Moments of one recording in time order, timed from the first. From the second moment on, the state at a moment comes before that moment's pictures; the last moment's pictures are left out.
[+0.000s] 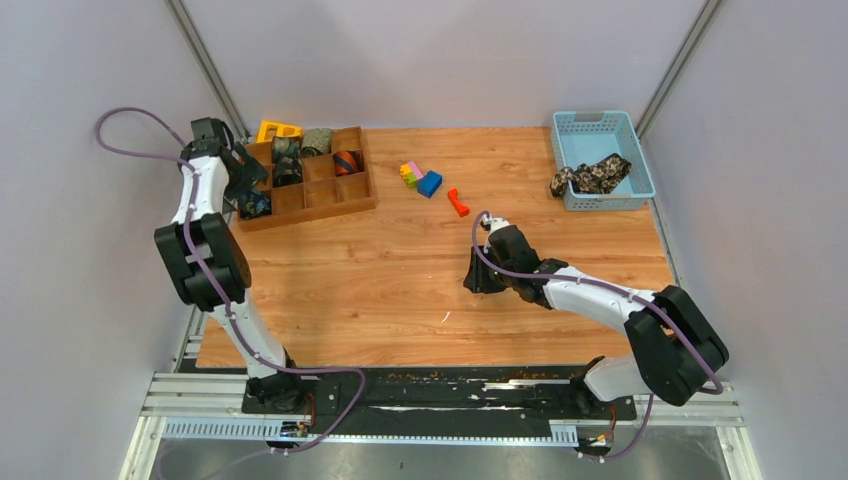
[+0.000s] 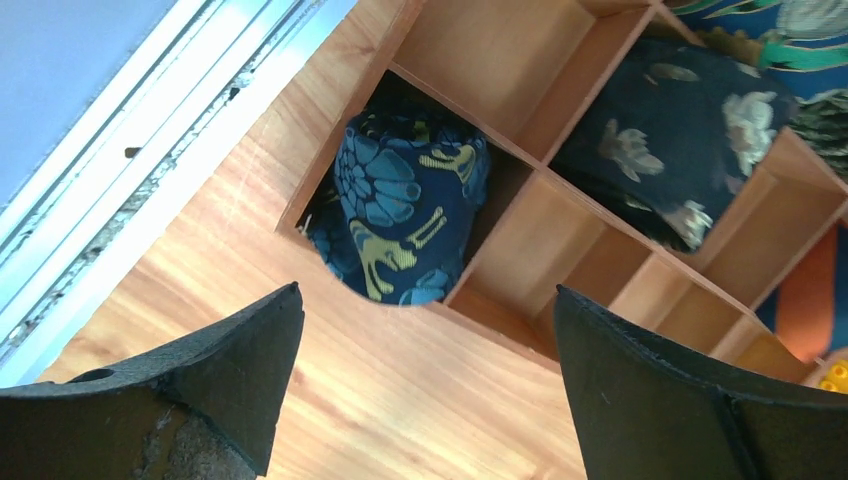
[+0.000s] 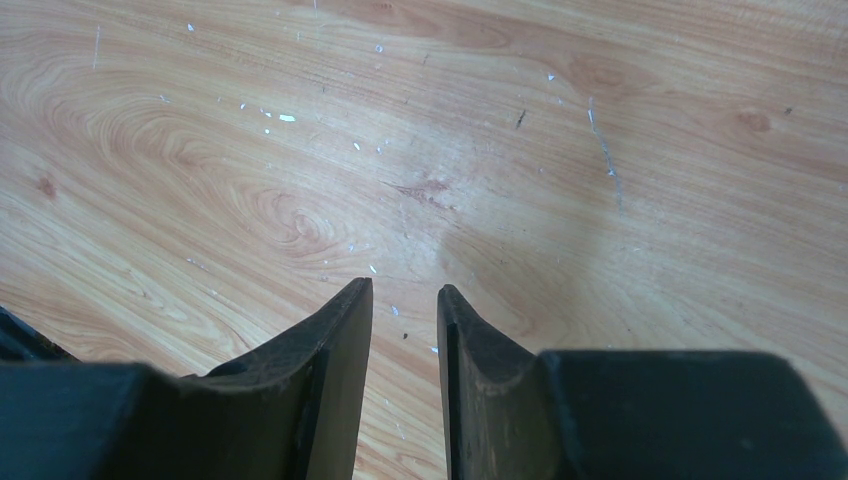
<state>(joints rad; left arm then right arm) 0.33 1.94 1.66 -0.73 -0.09 -0.51 0.64 1.39 0.67 -0.07 -0.09 0.49</state>
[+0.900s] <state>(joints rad) 0.29 0.95 1.00 -0.76 0.22 -0.34 0.64 1.09 0.53 0.01 -0.02 0.43</state>
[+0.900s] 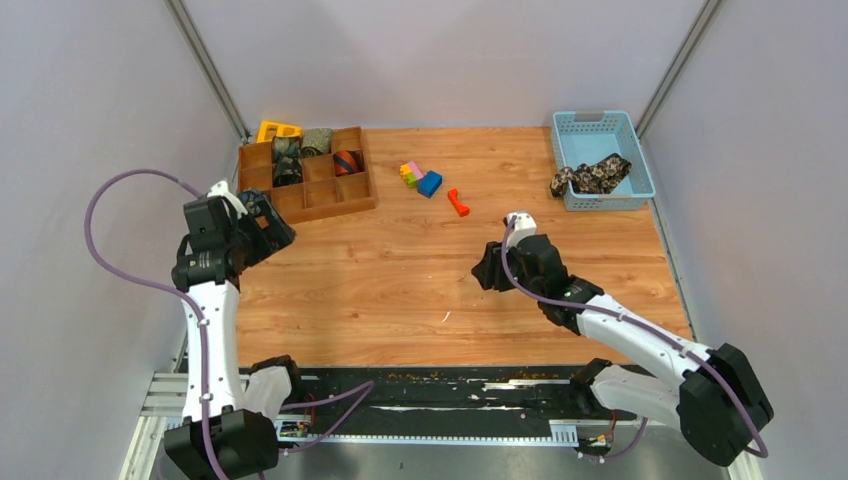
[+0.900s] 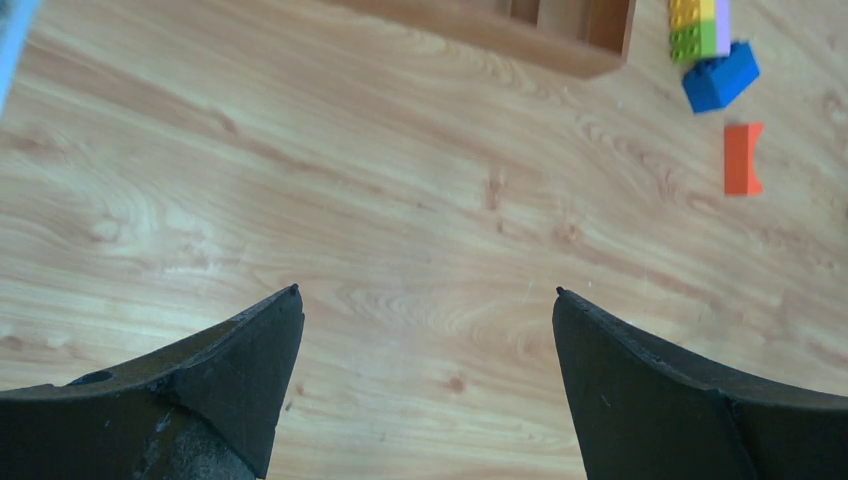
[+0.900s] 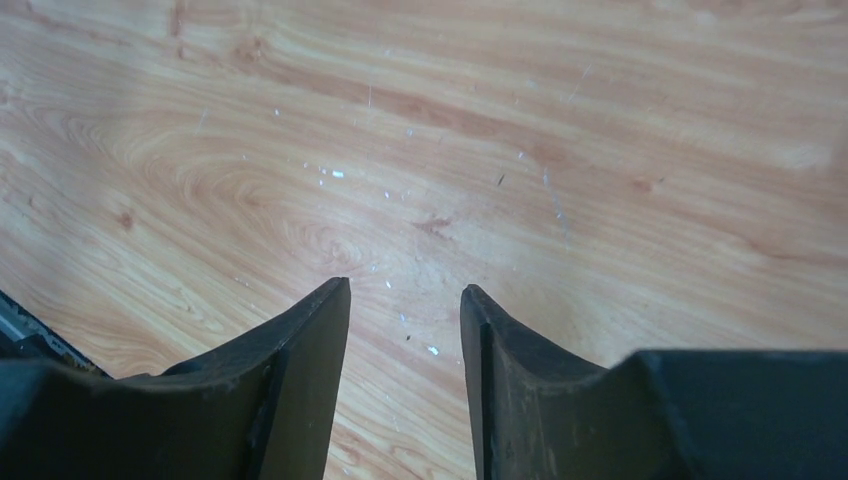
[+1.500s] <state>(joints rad) 0.12 0.62 0.77 -0.78 0.22 -0.32 0.64 0.86 0.54 0.13 0.22 0.25</state>
